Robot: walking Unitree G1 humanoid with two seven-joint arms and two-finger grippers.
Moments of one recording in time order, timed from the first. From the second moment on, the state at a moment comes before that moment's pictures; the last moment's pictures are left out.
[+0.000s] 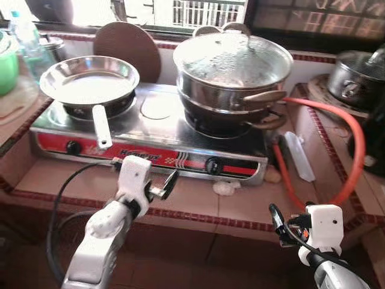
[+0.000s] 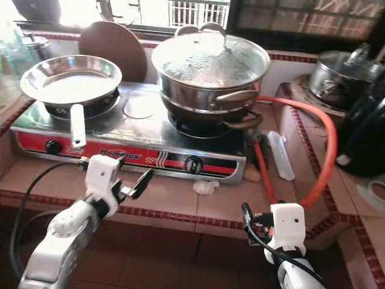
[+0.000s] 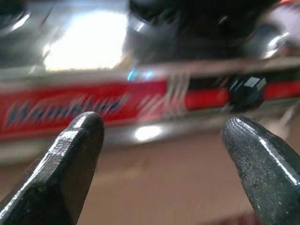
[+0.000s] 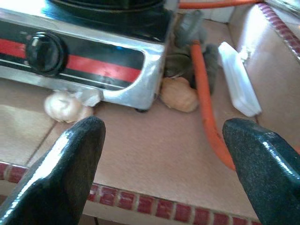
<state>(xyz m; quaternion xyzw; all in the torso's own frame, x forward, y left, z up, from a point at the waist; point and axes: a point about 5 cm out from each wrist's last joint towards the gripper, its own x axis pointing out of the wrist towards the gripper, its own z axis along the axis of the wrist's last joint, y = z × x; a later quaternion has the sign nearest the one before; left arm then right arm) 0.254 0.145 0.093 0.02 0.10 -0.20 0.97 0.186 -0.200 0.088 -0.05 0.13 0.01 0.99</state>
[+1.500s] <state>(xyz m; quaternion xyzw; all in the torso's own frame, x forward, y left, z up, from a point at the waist) 0.236 0.167 0.097 0.08 0.07 -0.15 0.98 0.173 -0.190 0.098 -0.01 0.13 -0.01 0.99</state>
